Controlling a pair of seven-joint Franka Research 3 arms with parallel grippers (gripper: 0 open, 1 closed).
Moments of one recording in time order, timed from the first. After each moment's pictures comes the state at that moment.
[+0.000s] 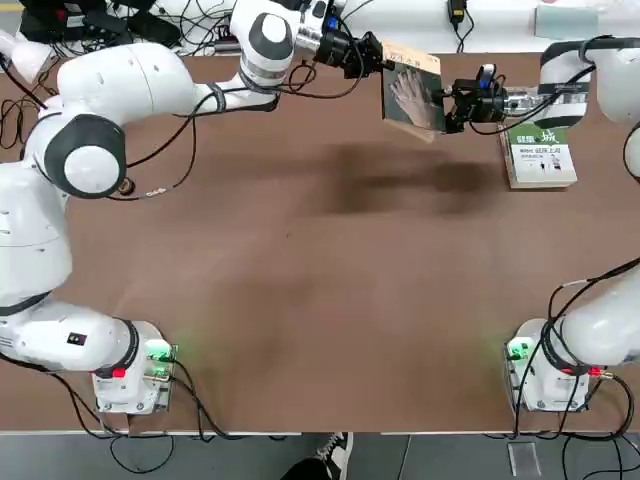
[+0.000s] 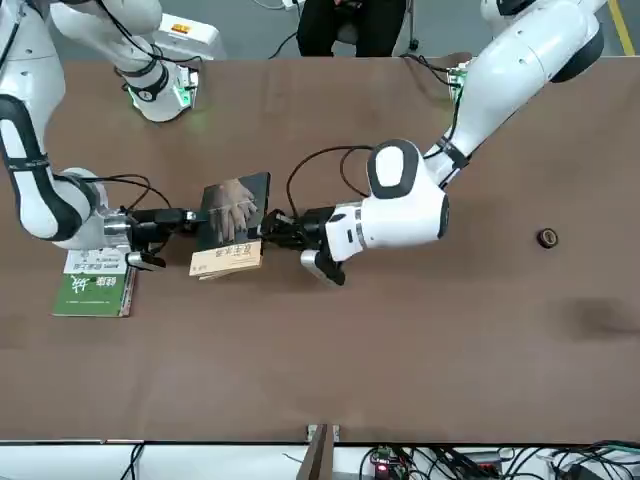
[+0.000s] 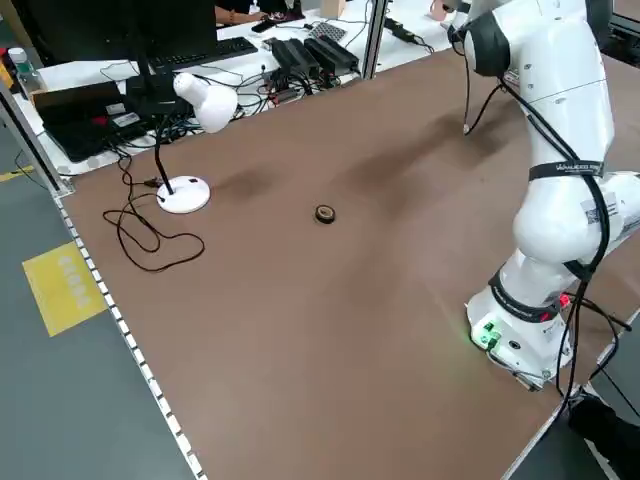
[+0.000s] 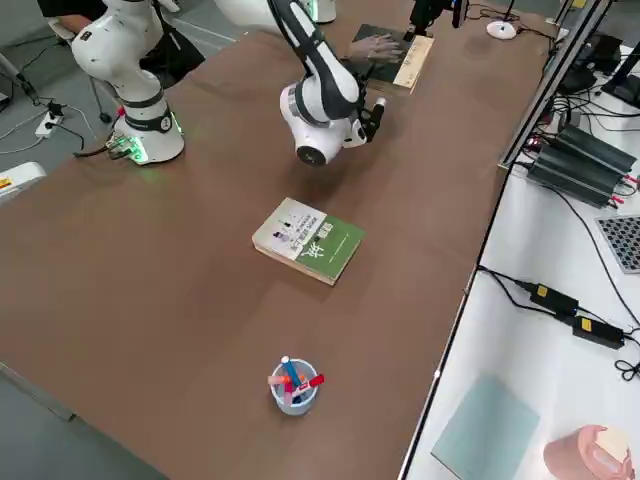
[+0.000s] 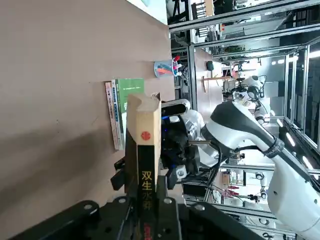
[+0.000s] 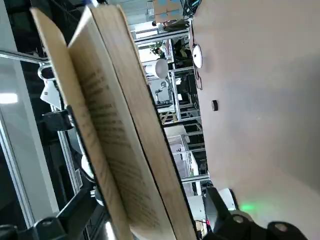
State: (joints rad) left arm -0.22 0.79 -0.68 -1.29 -0.90 2.48 0.17; right arm 0.14 0.41 -0.10 -2.09 1.62 1.52 -0.79
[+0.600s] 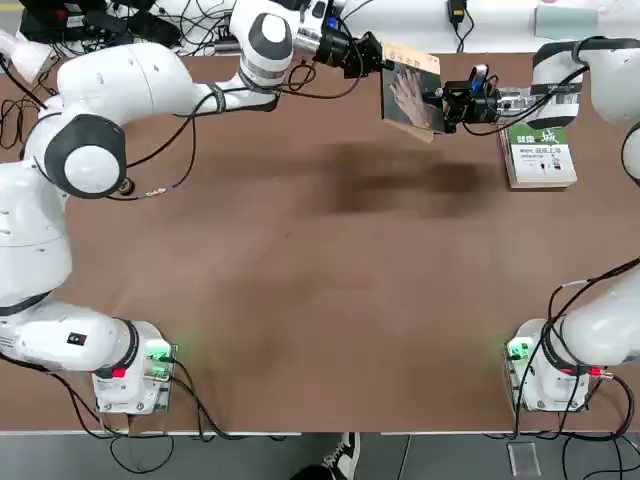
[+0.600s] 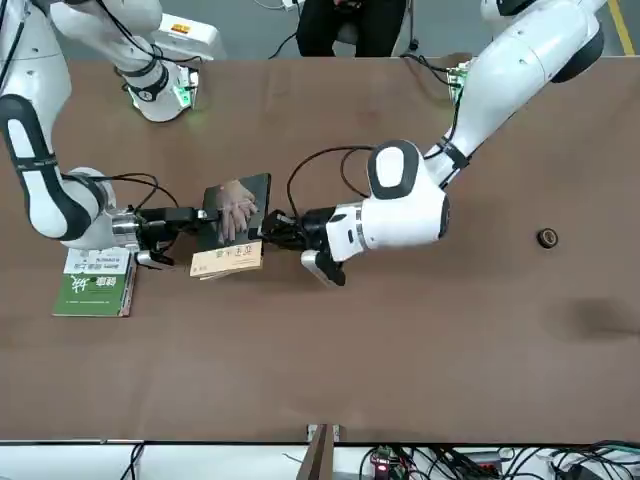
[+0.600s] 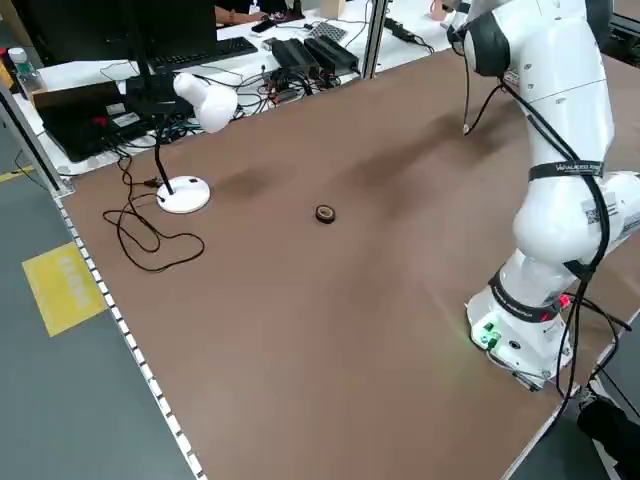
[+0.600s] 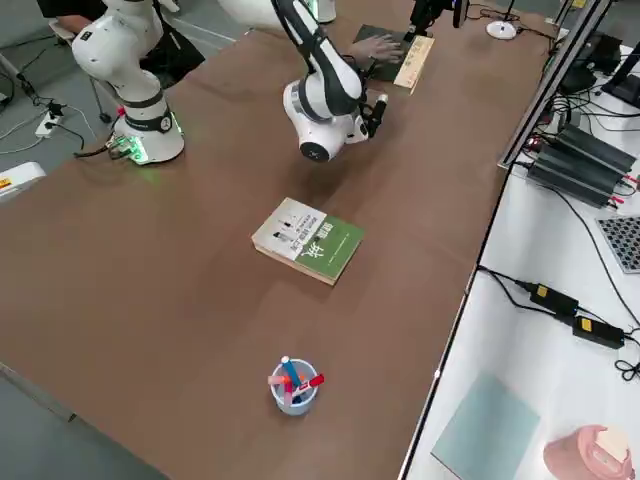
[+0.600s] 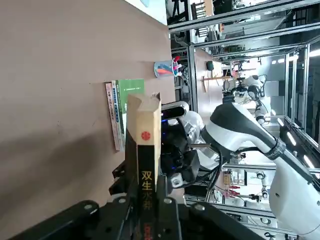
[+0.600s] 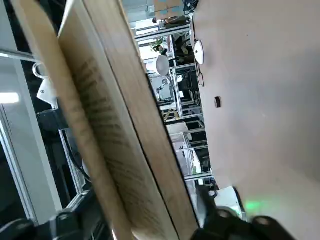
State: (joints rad) left arm -0.22 0.79 -0.68 -1.29 -0.90 2.48 0.18; right arm 0.15 0.41 -0.08 -2.09 1.63 1.52 -0.76
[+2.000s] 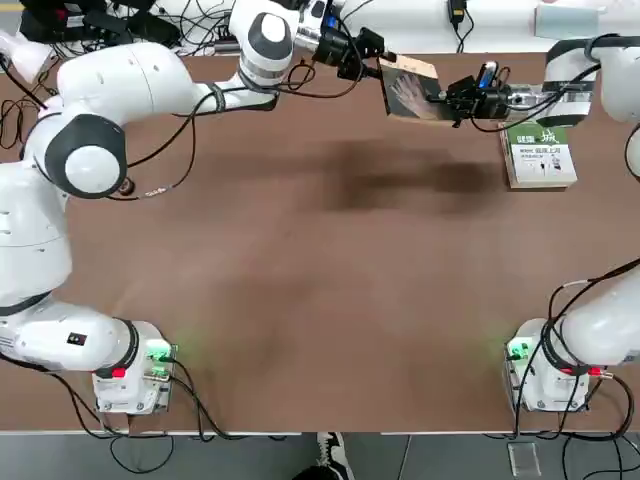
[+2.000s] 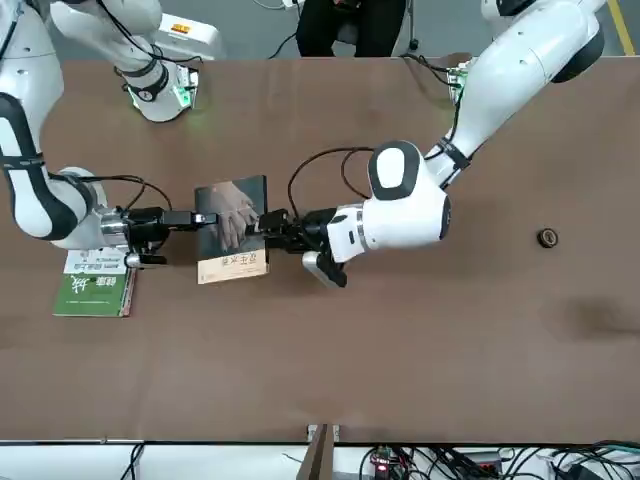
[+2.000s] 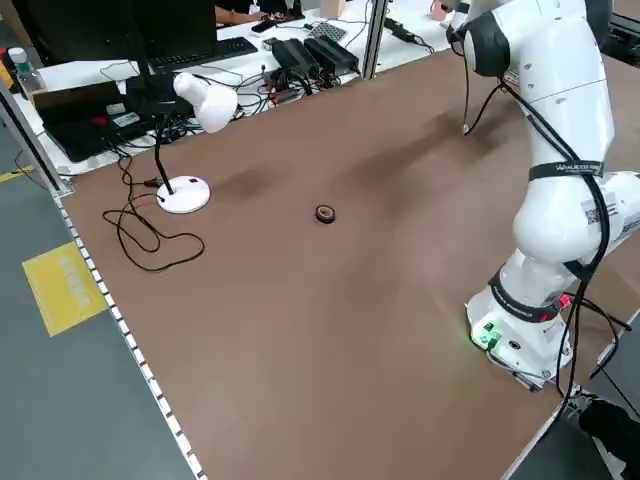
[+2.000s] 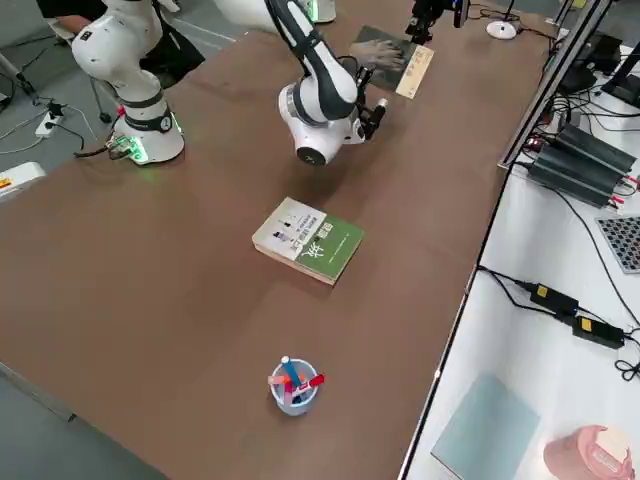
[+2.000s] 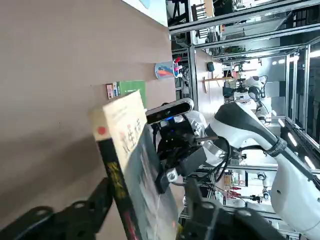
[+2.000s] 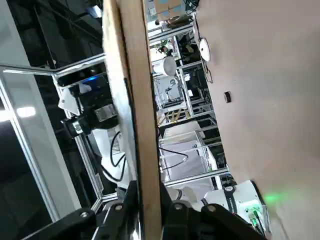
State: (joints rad) left arm -0.22 0.79 -0.68 -1.29 -0.90 2.48 0.18; right arm 0.14 0.40 -0.15 -2.09 1.64 1.44 -0.67
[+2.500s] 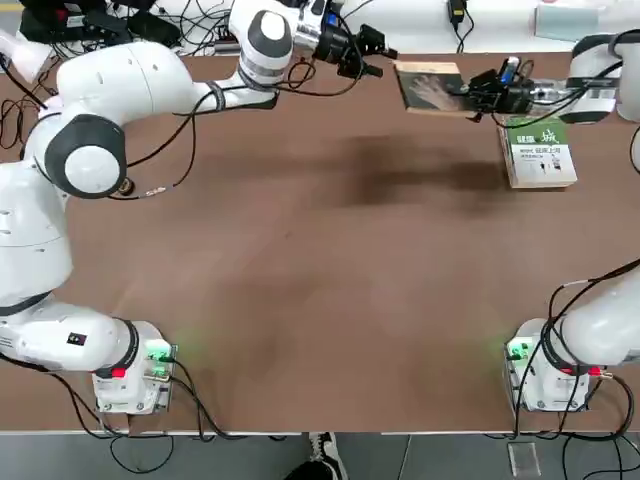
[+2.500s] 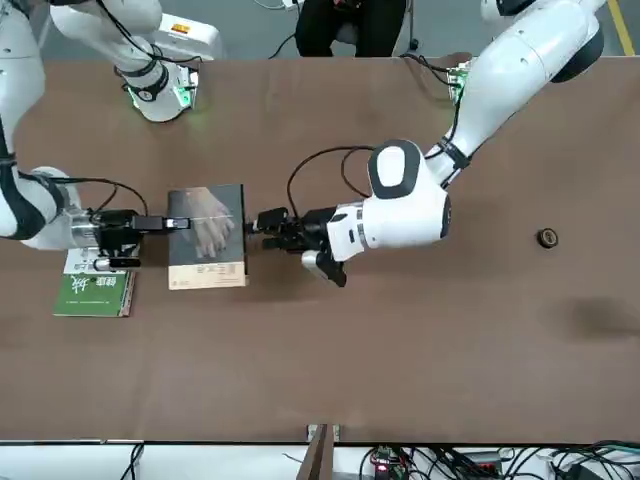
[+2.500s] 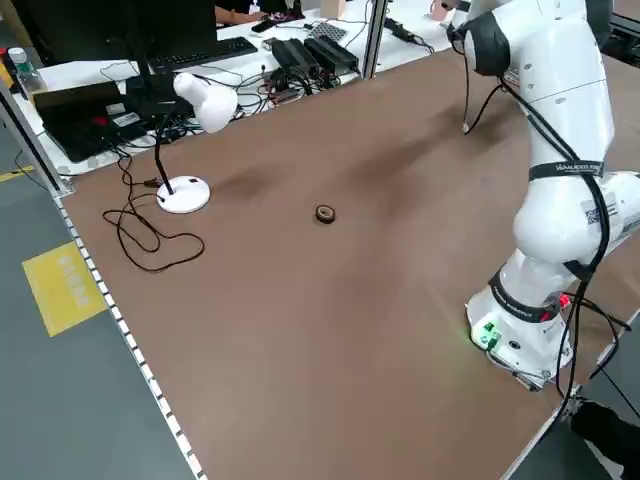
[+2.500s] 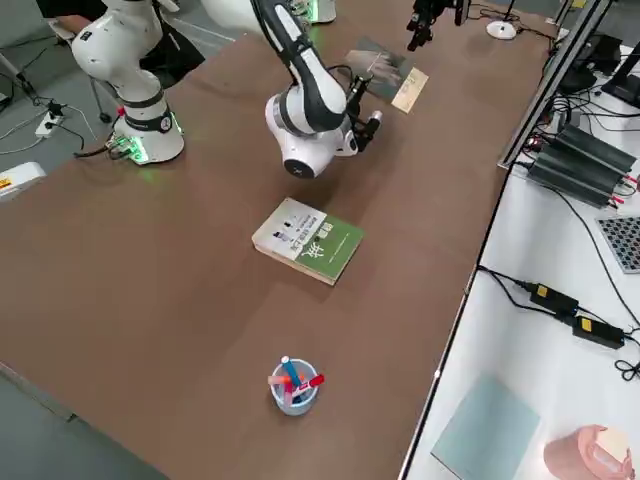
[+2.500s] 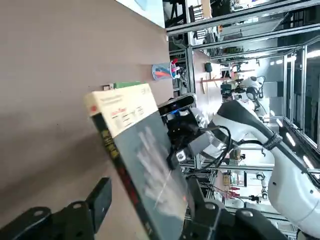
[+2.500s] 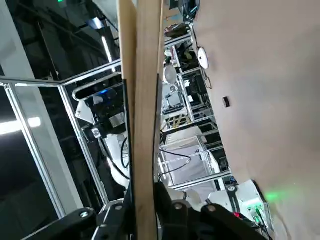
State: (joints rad) left arm -0.22 0.79 -0.68 -1.28 -0.88 2.49 0.18; right arm 0.14 0.40 -0.28 -2.06 1.58 1.36 -0.60
